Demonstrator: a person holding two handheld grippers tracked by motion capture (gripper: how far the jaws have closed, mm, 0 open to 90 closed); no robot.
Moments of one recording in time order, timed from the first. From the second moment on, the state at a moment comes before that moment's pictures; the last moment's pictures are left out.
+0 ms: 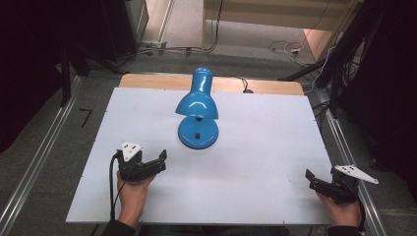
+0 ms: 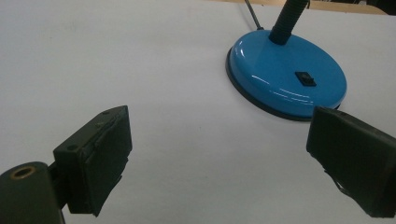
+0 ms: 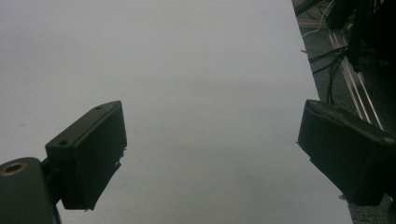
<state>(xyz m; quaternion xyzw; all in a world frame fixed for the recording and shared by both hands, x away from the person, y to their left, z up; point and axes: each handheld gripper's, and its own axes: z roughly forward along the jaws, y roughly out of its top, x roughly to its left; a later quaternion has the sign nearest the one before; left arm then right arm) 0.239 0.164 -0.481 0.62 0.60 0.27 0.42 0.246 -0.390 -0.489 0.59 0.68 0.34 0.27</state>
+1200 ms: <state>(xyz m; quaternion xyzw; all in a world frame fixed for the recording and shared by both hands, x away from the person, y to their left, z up) 0.255 0.140 -0.483 0.63 0.59 0.27 0.43 0.247 -0.390 -0.489 0.59 0.68 0.34 0.27</state>
